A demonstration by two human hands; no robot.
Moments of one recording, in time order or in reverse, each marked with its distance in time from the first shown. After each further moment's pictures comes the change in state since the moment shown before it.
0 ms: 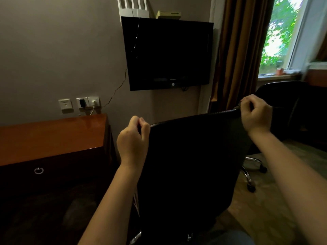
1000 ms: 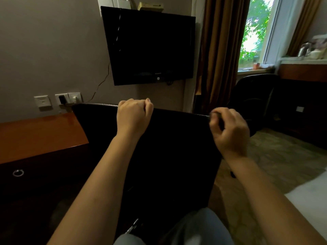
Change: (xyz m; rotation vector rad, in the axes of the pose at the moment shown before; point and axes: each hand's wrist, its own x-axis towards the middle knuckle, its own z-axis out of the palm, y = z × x) left_hand 0.040 0.015 0.018 0.253 -0.250 0.211; right_hand -0.092 -0.086 -0.035 -0.119 0.042 -0.166
